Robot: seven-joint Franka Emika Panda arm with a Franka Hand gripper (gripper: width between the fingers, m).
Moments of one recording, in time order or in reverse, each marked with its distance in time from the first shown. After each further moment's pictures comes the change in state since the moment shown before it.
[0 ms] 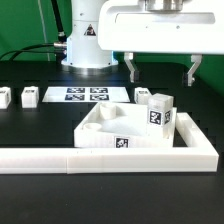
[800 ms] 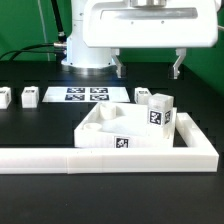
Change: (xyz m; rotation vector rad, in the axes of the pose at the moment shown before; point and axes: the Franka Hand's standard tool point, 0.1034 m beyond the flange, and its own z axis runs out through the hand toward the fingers) arm -0.012 0.024 -0.008 0.031 0.014 -0.135
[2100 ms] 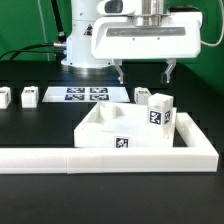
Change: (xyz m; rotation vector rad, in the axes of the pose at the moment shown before) arm -0.114 0.016 0.018 0.010 -0.038 -0.248
